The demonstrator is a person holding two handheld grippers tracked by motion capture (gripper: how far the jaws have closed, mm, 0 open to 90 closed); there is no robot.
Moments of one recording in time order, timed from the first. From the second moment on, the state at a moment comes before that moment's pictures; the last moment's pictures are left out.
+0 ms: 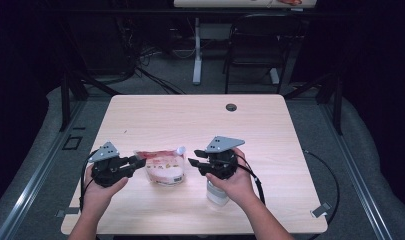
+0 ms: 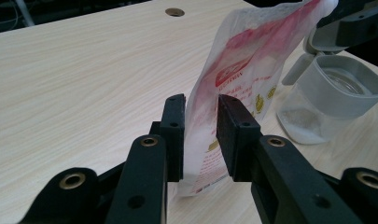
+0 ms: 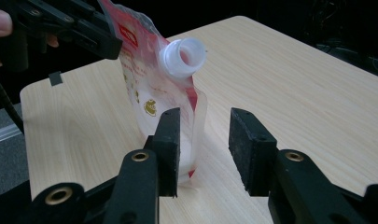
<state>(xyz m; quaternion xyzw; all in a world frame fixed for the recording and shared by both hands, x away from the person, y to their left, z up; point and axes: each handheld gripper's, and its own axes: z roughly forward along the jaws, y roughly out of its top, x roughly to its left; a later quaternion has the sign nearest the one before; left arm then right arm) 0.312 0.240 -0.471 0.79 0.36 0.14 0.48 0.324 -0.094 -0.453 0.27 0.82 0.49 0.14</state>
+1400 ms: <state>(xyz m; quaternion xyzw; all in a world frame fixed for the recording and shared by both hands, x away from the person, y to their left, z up) 0.308 0.237 -0.468 0.79 0.35 0.14 0.48 0.324 -0.062 -0.452 0.25 0.83 0.47 0.17</state>
